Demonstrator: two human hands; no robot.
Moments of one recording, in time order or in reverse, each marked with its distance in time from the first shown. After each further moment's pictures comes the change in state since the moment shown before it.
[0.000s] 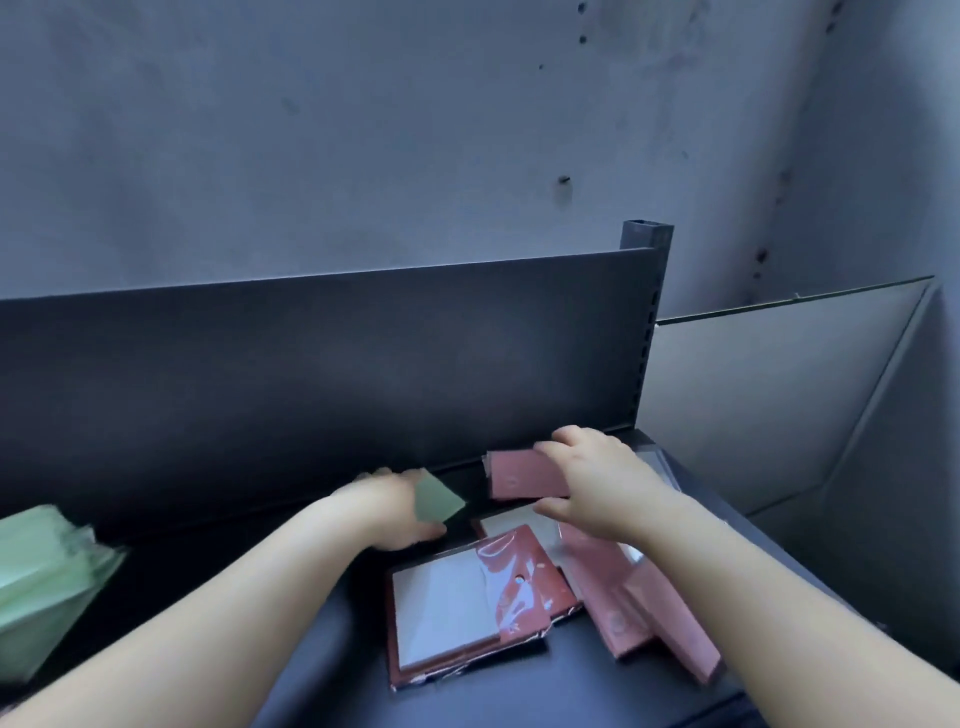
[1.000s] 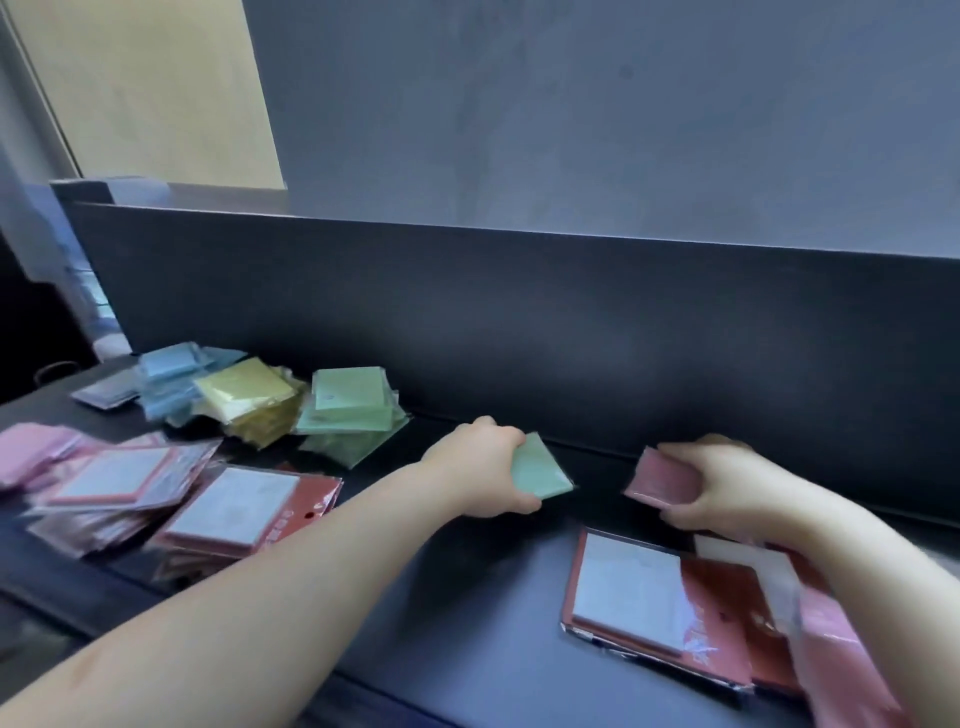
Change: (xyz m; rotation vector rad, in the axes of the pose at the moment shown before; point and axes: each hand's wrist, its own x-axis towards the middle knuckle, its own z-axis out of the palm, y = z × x) left_hand -0.099 -0.057 0.007 -0.226 0.279 -0.334; right_hand 0.077 -0.048 0.016 0.215 -0.214 -0.354
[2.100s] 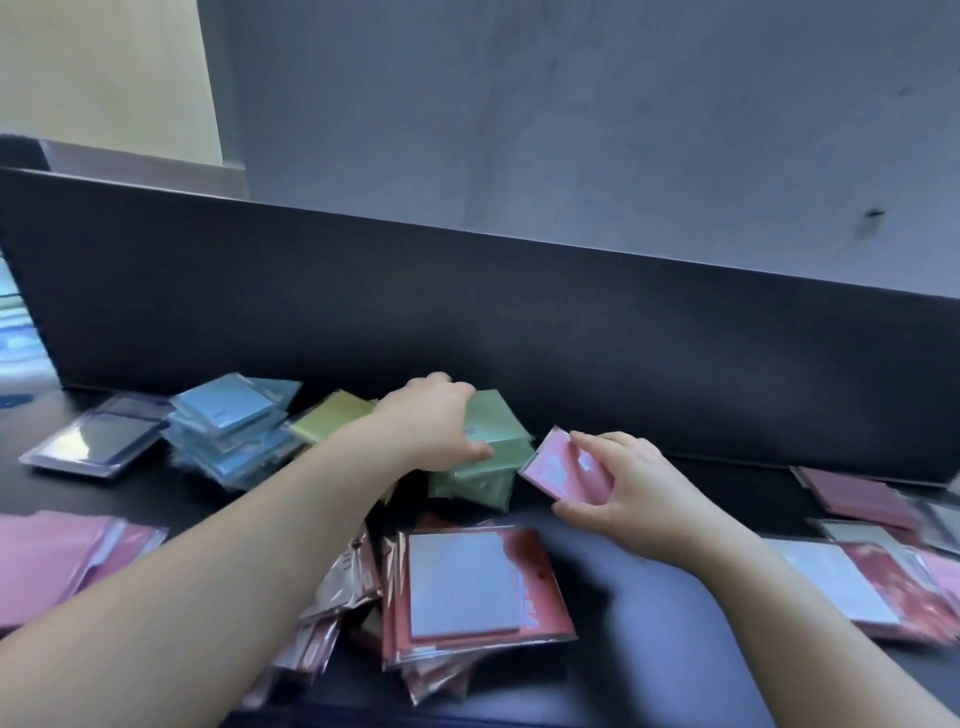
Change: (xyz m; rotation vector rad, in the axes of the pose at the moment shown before) left_hand 0.016 -0.245 -0.088 0.037 0.053 0.229; right_hand 0.014 -0.310 0.043 0.141 0.233 0.075
